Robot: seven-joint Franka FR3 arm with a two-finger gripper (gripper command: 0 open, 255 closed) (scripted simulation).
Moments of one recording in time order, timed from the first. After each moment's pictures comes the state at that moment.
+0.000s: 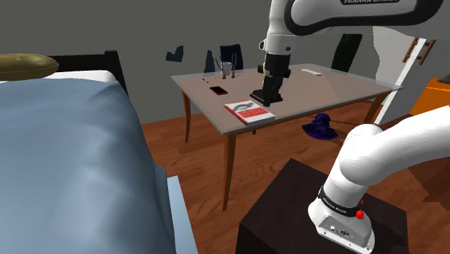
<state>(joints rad) 0.01 -0.76 0.05 -2.39 0.07 1.60 -0.13</state>
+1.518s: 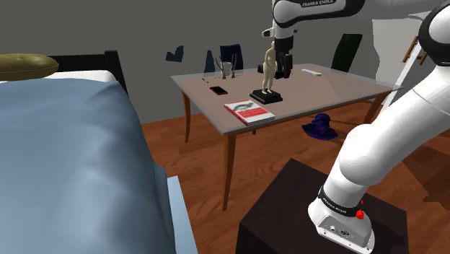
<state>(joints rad) 0.02 -0.38 -0.32 -2.00 -0.35 1.59 -1.01</state>
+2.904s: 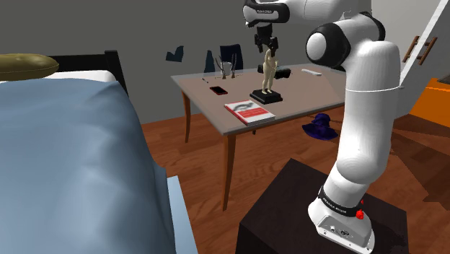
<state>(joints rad) -0.07 0.29 -0.46 -1.23 -0.27 1.66 -1.78</state>
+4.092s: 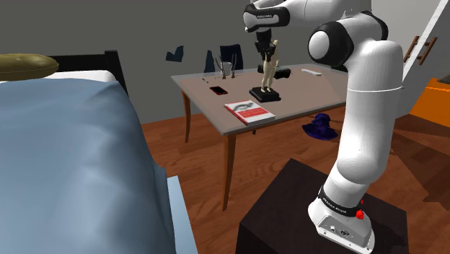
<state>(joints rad) -0.06 0.27 -0.46 -1.31 -0.28 1.72 -1.75</state>
